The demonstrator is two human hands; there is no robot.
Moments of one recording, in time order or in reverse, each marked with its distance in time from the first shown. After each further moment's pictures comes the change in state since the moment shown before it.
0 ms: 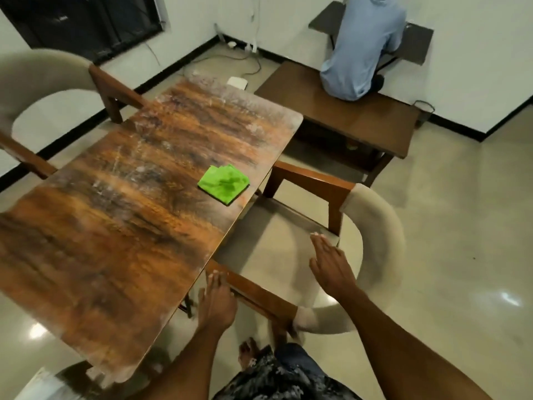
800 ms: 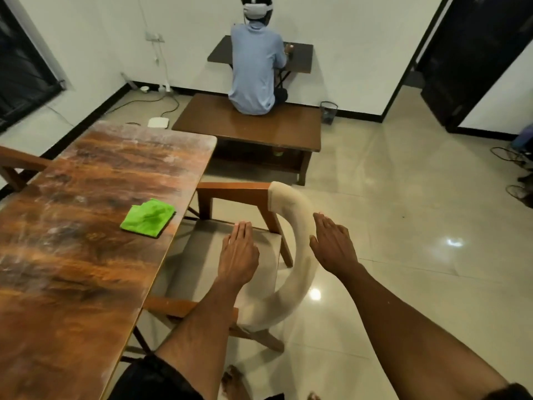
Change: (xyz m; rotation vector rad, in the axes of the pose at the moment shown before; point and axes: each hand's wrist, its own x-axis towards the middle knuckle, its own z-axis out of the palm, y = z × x) left_hand -0.009 0.247 -0.034 0.166 0.172 0.595; right_hand -0.101 0.134 -0.087 -0.080 0.298 0.296
